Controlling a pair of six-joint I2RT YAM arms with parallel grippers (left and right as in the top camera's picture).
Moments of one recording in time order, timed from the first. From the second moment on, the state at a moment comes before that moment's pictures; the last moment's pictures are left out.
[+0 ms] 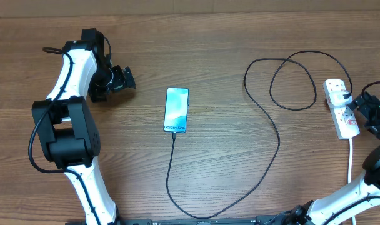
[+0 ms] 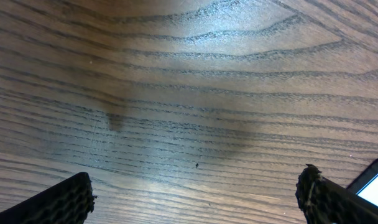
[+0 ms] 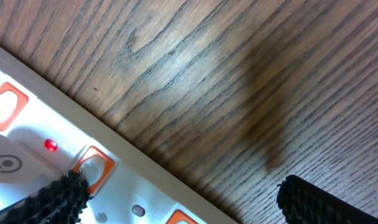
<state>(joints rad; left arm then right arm) 0.08 2.20 1.76 -1.10 0.14 -0.31 -0.73 2.03 1.42 -0.76 -0.13 0.14</state>
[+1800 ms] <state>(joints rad) 0.08 2.20 1.76 -1.10 0.14 -0.31 -0.71 1.95 1.27 -0.56 -0.08 0.16</state>
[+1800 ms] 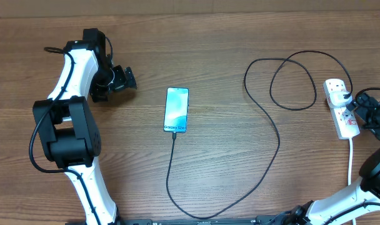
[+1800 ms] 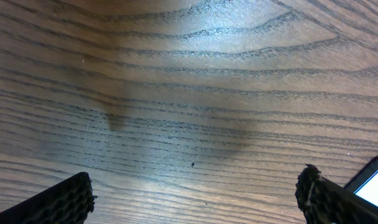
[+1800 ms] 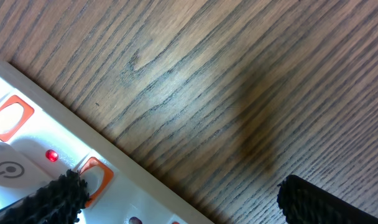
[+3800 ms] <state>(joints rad) 0.08 2.20 1.76 -1.08 0.14 -0.31 -0.71 1.83 1.33 -0.83 -0.27 -0.06</state>
